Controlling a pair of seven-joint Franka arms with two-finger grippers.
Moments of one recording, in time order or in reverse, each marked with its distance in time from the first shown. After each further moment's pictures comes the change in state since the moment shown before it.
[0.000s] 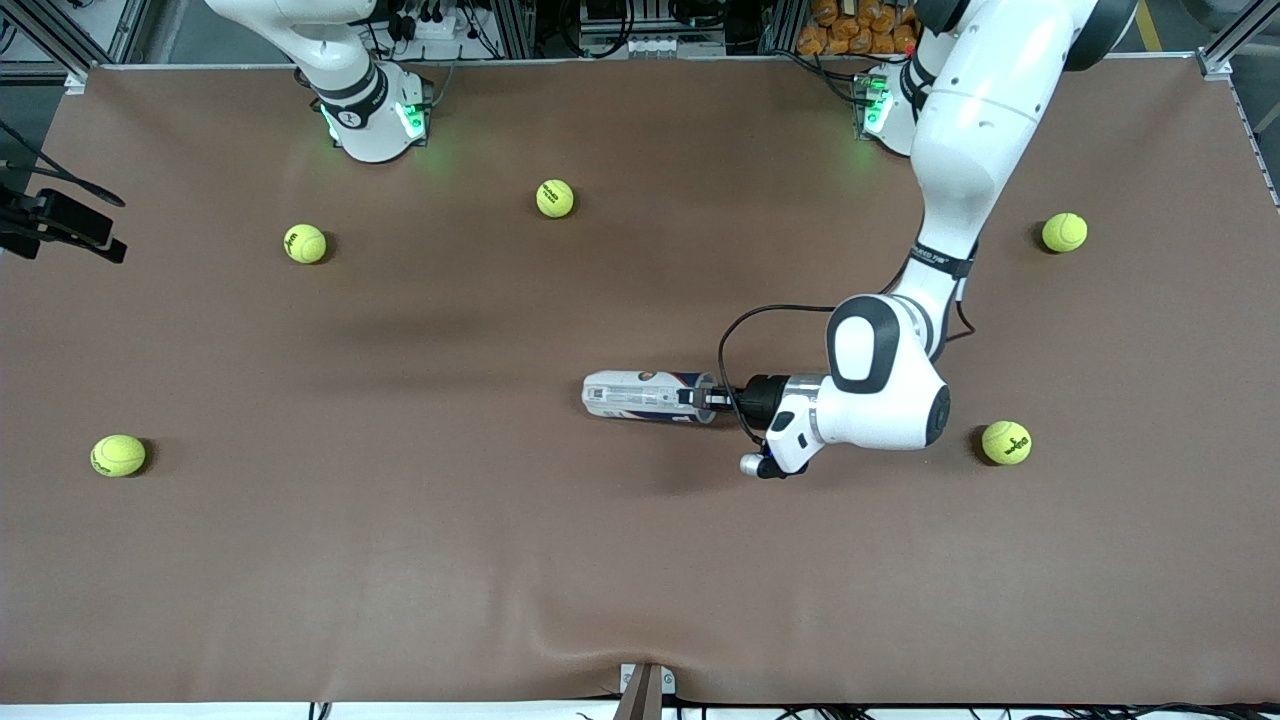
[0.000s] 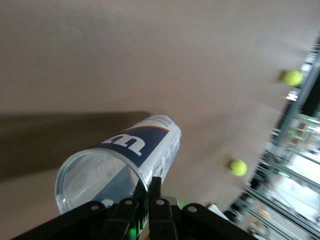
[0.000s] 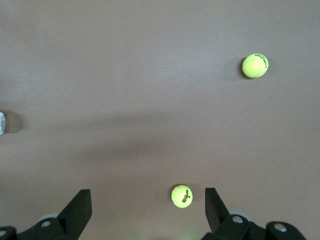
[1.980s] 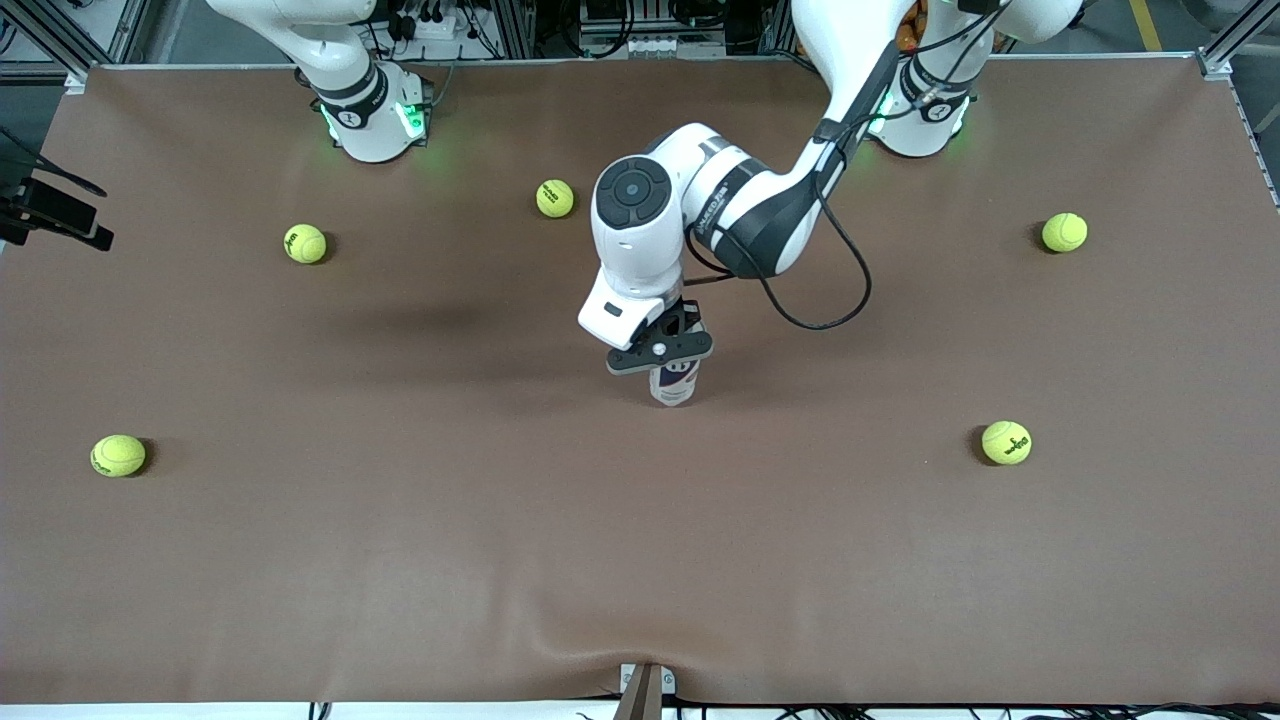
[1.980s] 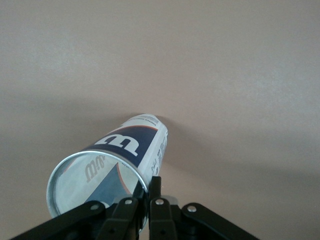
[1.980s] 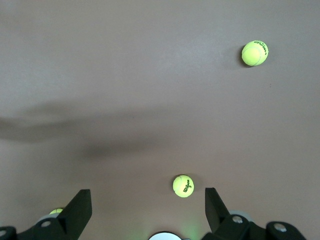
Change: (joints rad) left arm -0.443 -0.054 0.114 0.192 0.903 -0.121 -0.936; right arm -0.018 0.003 -0.003 0.024 0.019 -0.057 0.000
